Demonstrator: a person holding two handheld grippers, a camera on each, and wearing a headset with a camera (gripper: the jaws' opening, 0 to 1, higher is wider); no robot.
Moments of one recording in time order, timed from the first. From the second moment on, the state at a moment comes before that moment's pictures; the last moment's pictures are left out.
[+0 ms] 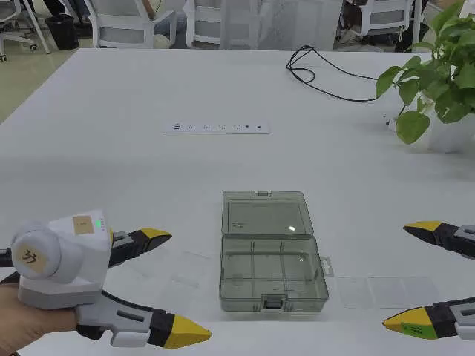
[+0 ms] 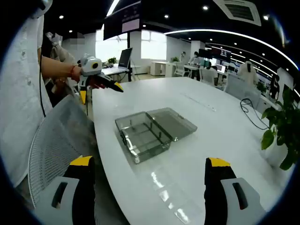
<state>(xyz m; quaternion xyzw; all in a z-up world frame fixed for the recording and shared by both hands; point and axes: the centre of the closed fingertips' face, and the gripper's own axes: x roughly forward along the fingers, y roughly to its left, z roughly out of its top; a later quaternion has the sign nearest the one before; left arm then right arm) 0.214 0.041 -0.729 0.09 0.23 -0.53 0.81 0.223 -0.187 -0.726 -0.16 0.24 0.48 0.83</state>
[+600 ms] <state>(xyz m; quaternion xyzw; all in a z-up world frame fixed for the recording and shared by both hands) 0.213 0.040 -0.731 0.09 0.23 -0.53 0.81 0.224 -0.189 -0.729 -0.15 0.24 0.49 0.83</state>
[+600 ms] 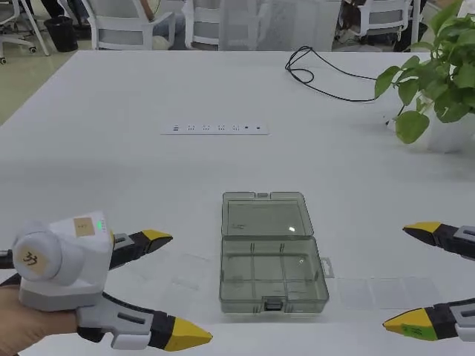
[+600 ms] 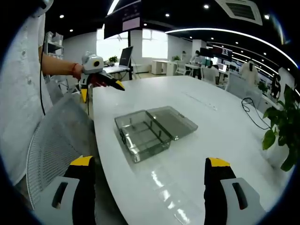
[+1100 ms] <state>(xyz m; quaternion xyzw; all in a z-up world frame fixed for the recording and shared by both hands) 0.214 0.039 -0.733 0.08 0.23 -0.53 0.81 0.223 -0.188 -0.729 -0.15 0.24 0.49 0.83</state>
